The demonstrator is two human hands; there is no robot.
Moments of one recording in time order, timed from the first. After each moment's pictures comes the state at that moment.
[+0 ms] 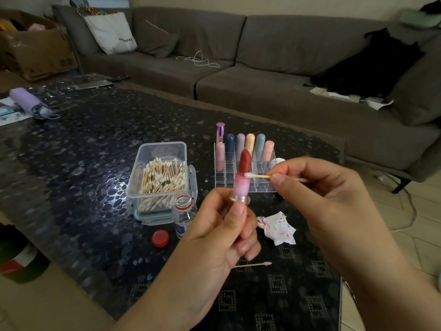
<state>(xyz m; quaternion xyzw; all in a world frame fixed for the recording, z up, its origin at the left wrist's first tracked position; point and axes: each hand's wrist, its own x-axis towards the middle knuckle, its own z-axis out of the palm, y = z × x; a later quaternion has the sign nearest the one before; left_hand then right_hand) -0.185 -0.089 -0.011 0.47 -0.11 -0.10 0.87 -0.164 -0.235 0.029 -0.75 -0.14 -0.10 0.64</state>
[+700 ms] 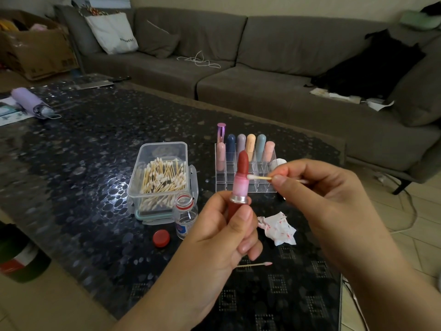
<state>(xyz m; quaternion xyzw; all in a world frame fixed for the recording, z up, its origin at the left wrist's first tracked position) -0.184 -0.091 -0.014 0.48 -0.11 -0.09 0.87 -0.163 -0.237 0.028 -0.76 -0.13 -0.10 0.63</state>
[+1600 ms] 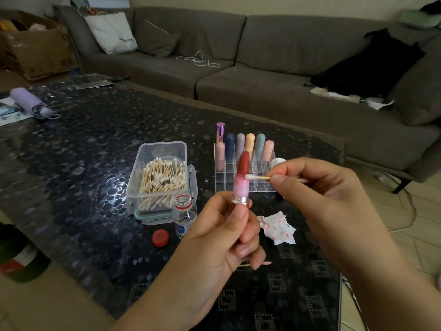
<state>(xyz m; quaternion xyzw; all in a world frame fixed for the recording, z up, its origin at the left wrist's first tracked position) -0.186 -0.089 -0.011 0.44 -0.11 -0.13 0.88 -0.162 -0.236 0.029 -0.74 -0.14 -0.09 0.65</state>
